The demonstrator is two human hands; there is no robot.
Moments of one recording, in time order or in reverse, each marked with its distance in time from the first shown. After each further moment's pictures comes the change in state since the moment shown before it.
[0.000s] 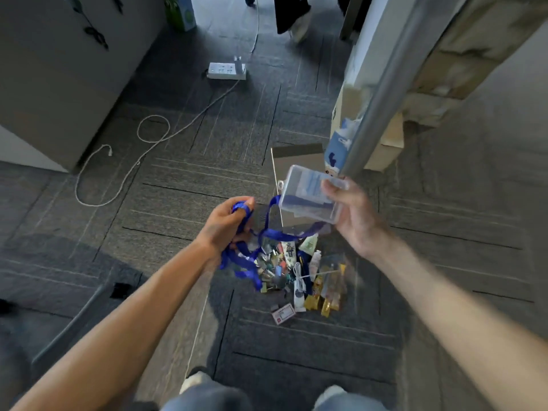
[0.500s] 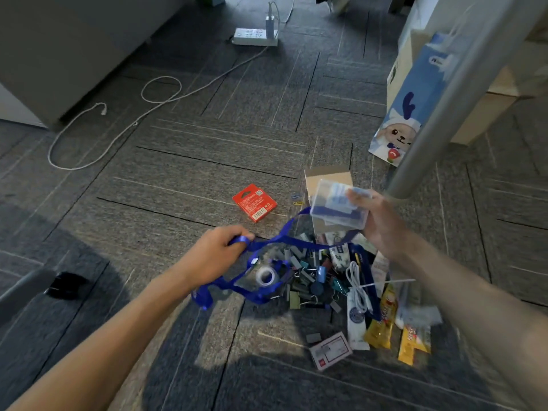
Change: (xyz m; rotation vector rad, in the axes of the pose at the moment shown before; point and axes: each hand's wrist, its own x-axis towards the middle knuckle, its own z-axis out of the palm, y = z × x) left_hand 0.115 -0.273 -0.109 0.839 0.009 0.215; right_hand 0.152 0.301 -0.092 -0.064 -0.018 0.081
